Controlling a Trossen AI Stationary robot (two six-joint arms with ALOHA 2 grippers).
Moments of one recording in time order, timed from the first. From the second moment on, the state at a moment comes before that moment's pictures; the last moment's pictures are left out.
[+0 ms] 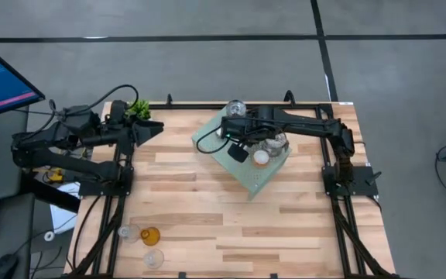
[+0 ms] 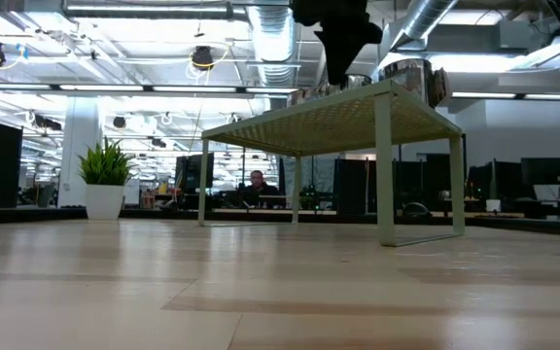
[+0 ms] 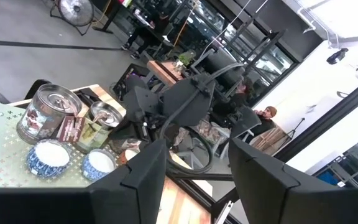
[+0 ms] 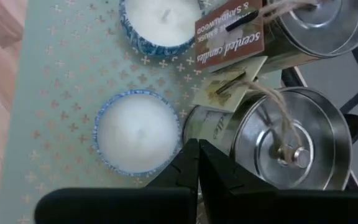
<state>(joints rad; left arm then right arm) -0.06 0.69 1.08 -0.39 -0.23 -0.66 -0.07 1.97 2.11 -1.51 0.40 0.45</state>
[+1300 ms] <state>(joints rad) -0.06 0.67 1.08 -0.36 -0.23 -0.72 0.06 2.13 2.18 -1.39 0.29 0.44</state>
